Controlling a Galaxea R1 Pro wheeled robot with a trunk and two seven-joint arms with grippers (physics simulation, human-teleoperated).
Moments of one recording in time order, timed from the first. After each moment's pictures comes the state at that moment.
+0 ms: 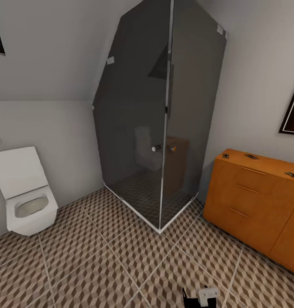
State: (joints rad) left arm -0.29 0.05 0.00 -0.11 0.00 -0.48 0.02; right arm -0.37 0.05 0.09 -0.08 0.07 -0.66 -0.13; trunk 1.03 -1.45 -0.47
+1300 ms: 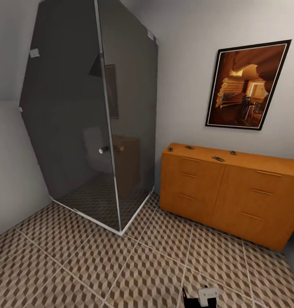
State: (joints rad) left arm -0.29 0.05 0.00 -0.11 0.00 -0.48 0.02; right arm -0.37 0.05 0.09 -0.08 0.07 -0.66 -0.13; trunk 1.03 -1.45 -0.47
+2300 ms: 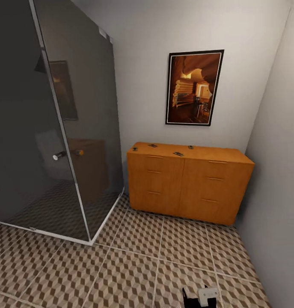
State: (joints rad) left arm -0.29 0.05 0.00 -0.11 0.00 -0.48 0.02; right arm -0.37 0.05 0.09 -0.08 0.07 -0.66 -0.13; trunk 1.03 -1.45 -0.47
